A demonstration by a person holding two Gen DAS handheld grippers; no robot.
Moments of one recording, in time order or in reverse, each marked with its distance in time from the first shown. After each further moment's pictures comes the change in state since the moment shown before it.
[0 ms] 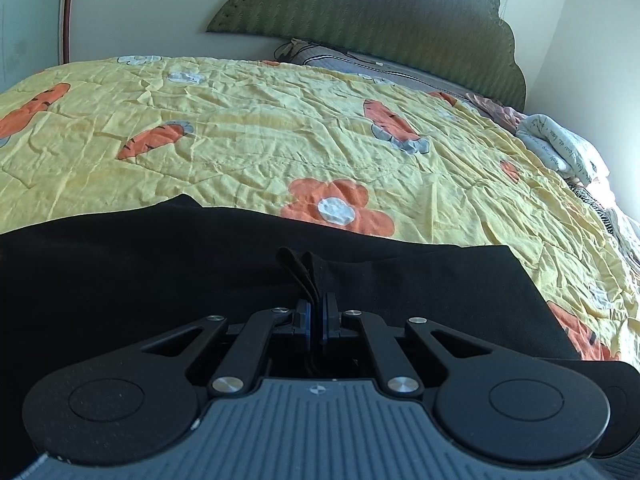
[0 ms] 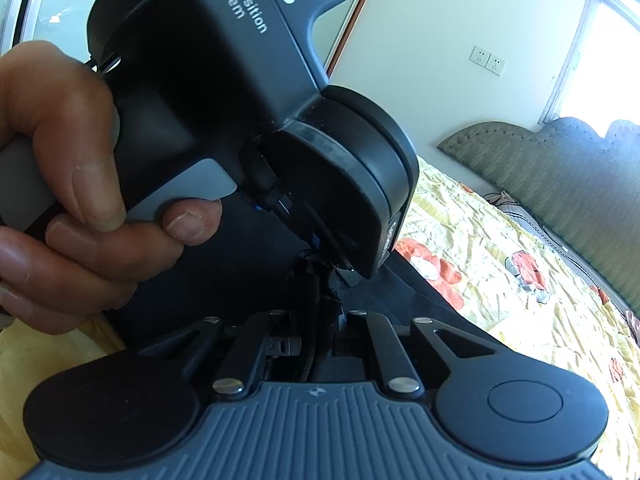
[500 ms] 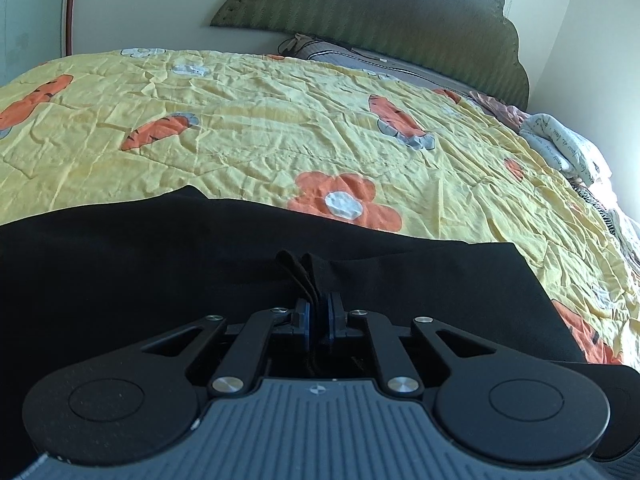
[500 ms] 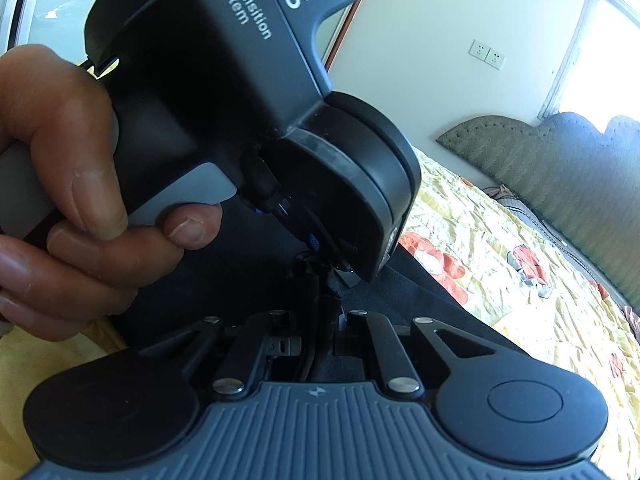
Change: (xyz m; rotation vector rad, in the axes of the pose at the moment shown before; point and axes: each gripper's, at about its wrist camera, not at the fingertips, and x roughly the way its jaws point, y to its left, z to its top) left arm 0.003 0.006 -0.001 -0.018 0.012 0.006; right arm 0.008 0.018 0.021 0.002 0.025 -0.007
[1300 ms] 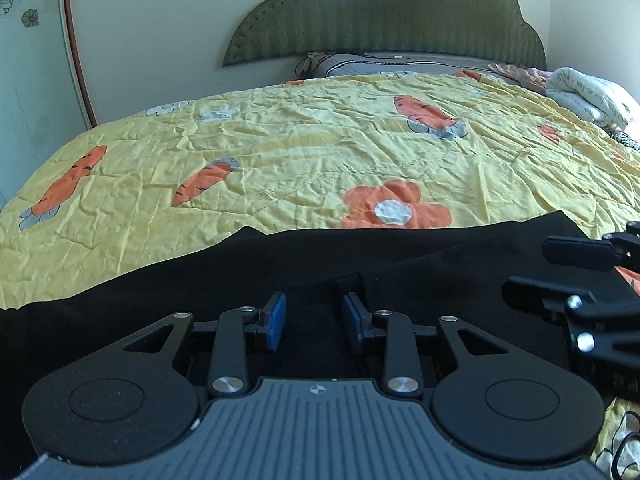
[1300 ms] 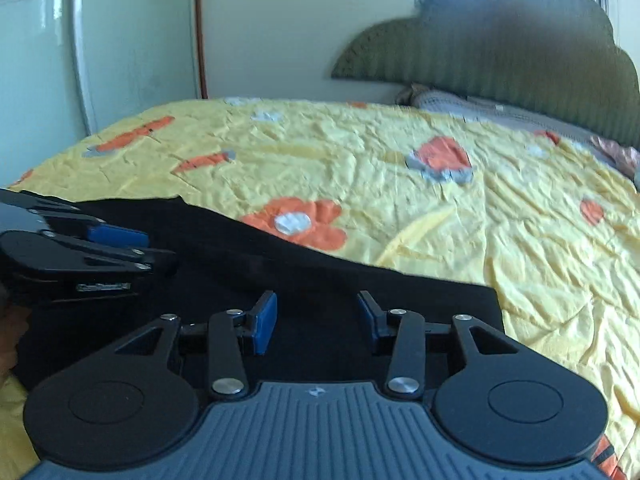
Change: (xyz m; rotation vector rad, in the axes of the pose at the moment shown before) left arm -0.014 -0.005 0.000 0.205 -0.044 0.203; right arm -0.027 -0.061 0.020 0.487 0.065 -0.062
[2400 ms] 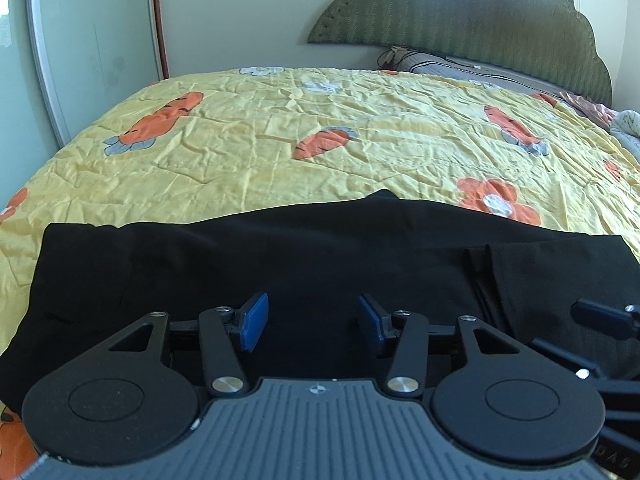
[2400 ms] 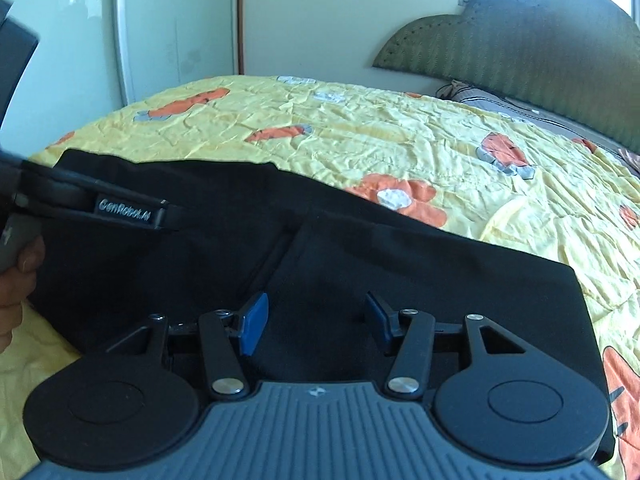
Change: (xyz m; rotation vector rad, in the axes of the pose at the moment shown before) left arm -0.025 0.074 -0.027 -0.183 0.045 0.128; right arm 0.021 0.060 -0.016 -0.034 0.058 0.037
